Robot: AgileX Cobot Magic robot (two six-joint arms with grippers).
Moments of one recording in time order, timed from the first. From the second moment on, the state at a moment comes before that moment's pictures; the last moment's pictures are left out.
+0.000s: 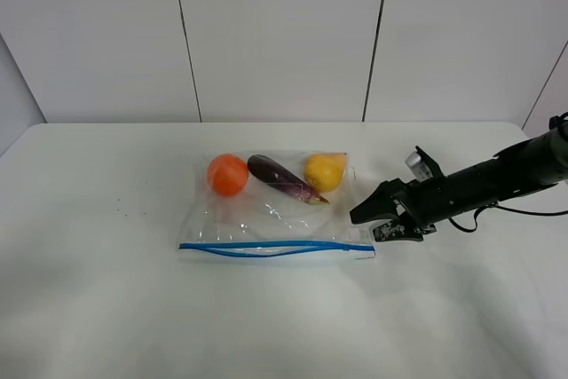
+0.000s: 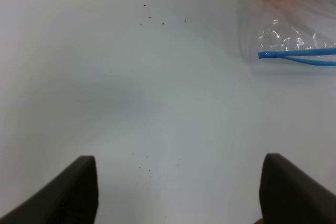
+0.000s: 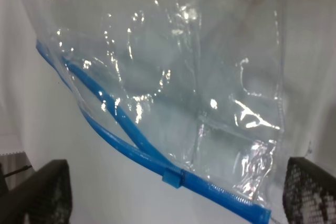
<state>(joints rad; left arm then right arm) -0.04 -0.01 -0.49 0.02 1.05 0.01 -0.06 2.15 -1.05 1.25 0.99 -1.19</state>
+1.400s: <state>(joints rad) -0.04 -0.01 -0.49 0.02 1.05 0.01 -0.06 2.24 -1.05 1.33 1.09 -1.25</state>
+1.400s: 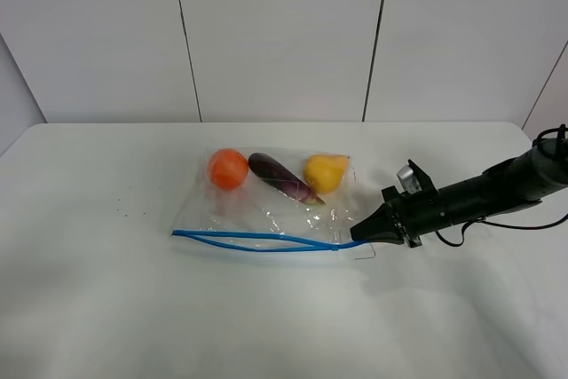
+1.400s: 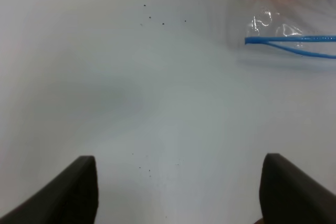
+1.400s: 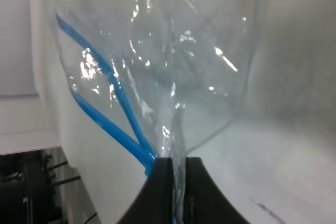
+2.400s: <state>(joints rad) -0.04 -0.01 -0.49 0.02 1.05 0.01 -0.06 2.19 -1.05 1.40 1.20 -1.14</state>
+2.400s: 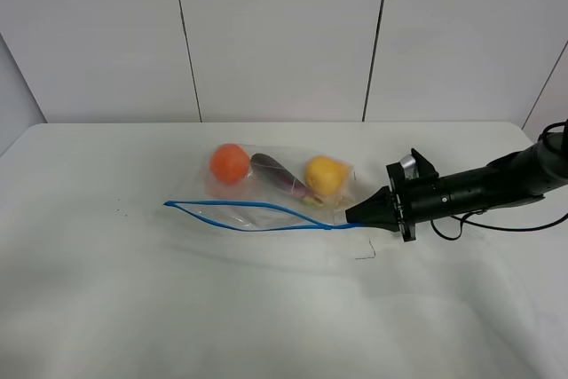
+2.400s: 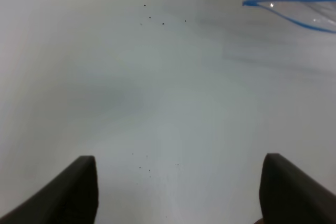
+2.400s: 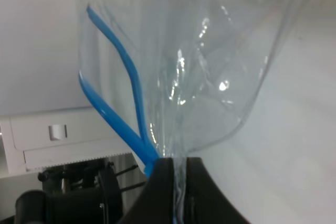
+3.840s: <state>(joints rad) -0.04 0.16 -0.64 0.01 0.92 -0.01 -0.06 2.13 -1.05 1.41 1.20 -1.10</state>
